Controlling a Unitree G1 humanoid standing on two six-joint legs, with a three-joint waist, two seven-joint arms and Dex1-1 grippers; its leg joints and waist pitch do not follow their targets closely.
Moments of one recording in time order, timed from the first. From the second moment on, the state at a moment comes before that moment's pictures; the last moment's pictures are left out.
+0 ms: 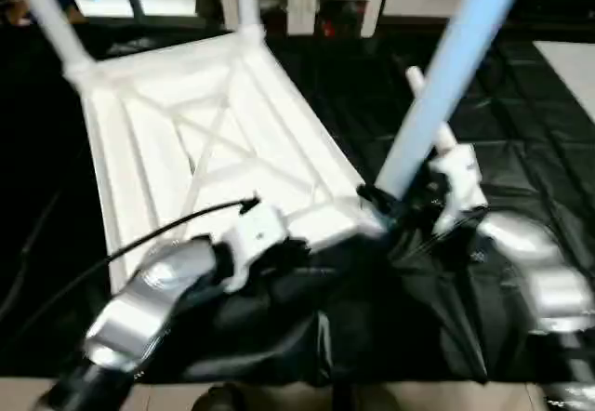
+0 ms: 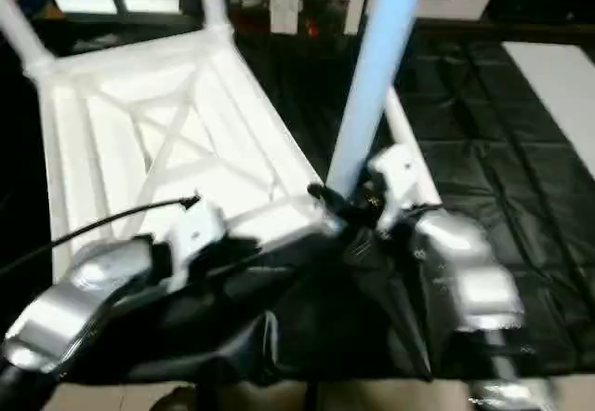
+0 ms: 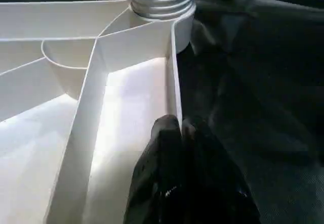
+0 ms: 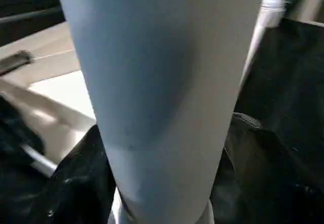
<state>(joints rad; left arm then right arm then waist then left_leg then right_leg) -0.23 0.48 -0.30 -0.16 -0.11 0.35 -0.87 -0.34 -0.46 0.00 0.10 0.37 0.24 0.89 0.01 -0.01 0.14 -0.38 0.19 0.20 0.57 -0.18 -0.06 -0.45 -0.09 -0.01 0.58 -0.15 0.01</state>
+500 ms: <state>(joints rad) -0.21 0.50 -0.29 -0.16 -0.13 0.33 -0.89 -0.30 -0.52 -0.02 0.06 0.44 0.26 1.01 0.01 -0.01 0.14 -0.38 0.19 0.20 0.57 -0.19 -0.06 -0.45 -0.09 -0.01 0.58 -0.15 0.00</state>
